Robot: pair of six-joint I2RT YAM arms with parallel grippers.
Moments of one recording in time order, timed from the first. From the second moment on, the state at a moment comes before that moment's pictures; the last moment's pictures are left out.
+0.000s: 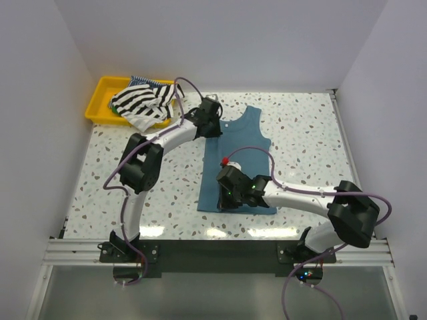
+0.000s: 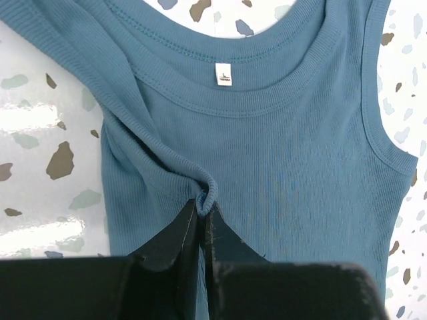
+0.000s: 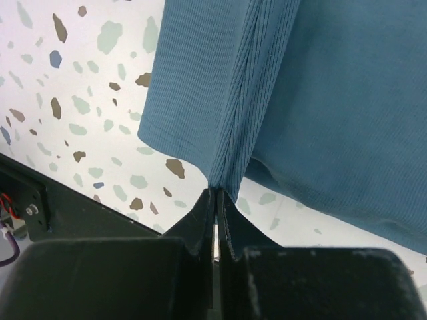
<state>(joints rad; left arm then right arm) -0.55 2.16 1.69 -0.34 -0.08 -0.58 1.02 1.48 0.86 -0.37 0.05 0.88</state>
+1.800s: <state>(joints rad) -0.31 2.25 1.89 -0.29 -0.14 -0.58 1.02 1.70 1.02 -0.32 0.18 0.71</state>
